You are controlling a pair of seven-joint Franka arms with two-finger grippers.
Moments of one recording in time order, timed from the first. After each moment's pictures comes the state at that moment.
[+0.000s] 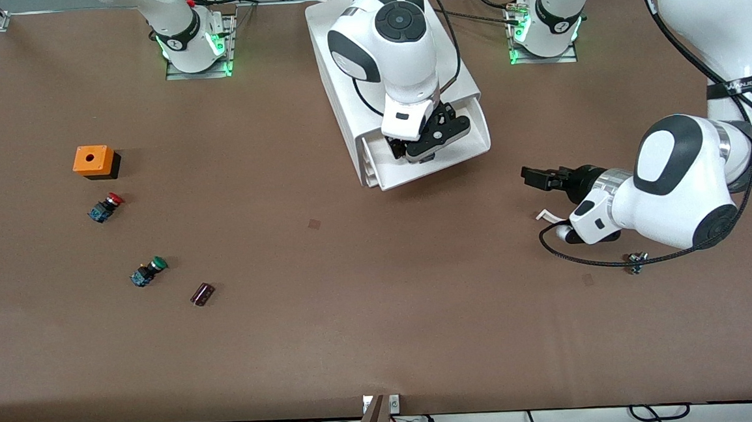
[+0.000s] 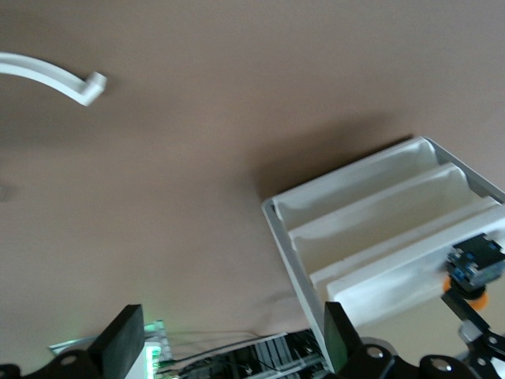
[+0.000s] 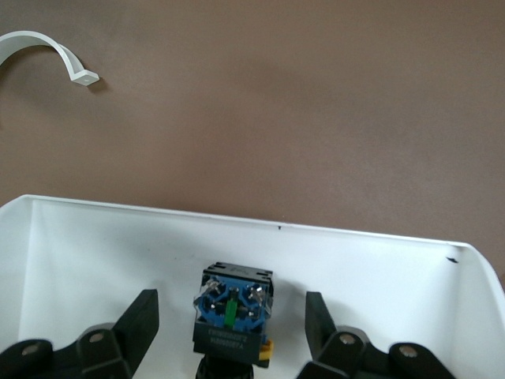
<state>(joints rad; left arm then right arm) -0.07 0.57 -0.07 -1.33 -0.33 1.34 -0.11 0.95 0.71 -0.04 -1.15 0.05 2.04 0.48</state>
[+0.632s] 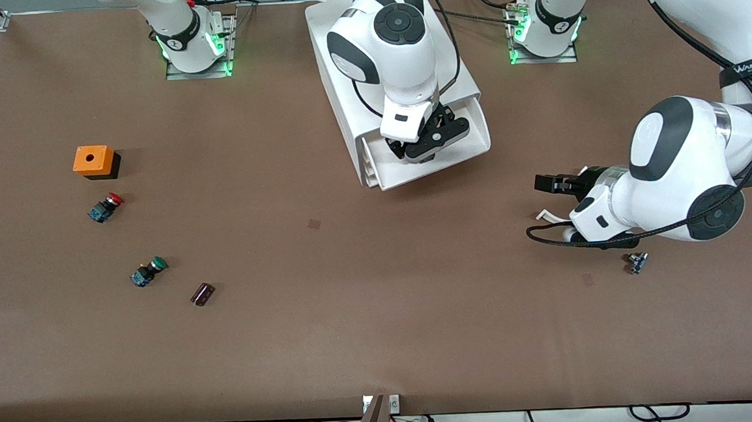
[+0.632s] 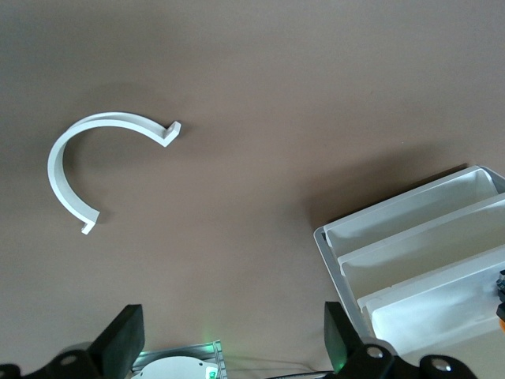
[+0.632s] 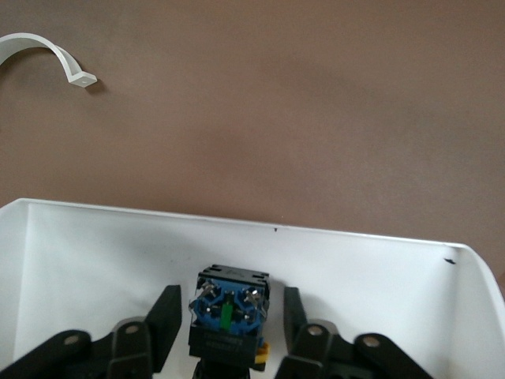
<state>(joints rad) -0.11 0.57 -0.07 -1.24 -0.18 1.34 -0.11 0.94 0.71 -0.04 -1.15 0.06 2.04 0.48</state>
